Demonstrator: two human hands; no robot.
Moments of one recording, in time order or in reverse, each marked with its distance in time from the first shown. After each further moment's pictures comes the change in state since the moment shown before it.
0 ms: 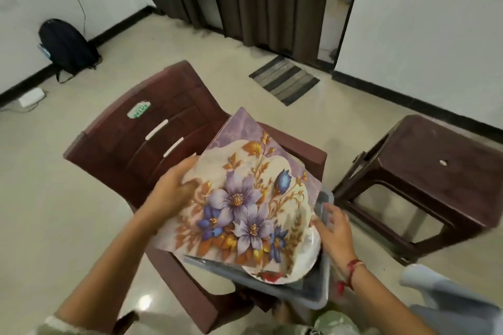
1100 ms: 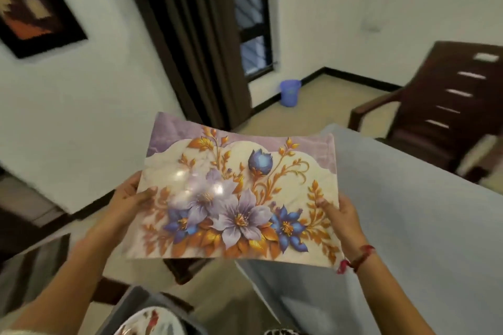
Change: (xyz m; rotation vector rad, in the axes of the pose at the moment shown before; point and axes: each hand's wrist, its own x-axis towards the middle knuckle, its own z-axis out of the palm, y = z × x) left_hand -0.095 0.284 0.252 -0.223 -0.857 0.522; right_hand -0.388 0.109 -0.236 0.744 1.266 0.048
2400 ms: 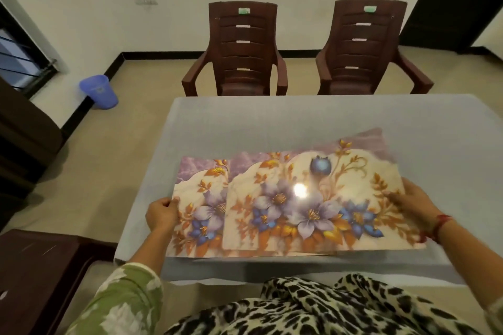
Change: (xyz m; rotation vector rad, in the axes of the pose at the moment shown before) left_hand 0.080 -0.143 0.239 0.524 -0.444 0.028; right_hand -0.271 0.031 -0.183 -0.206 0.915 0.395
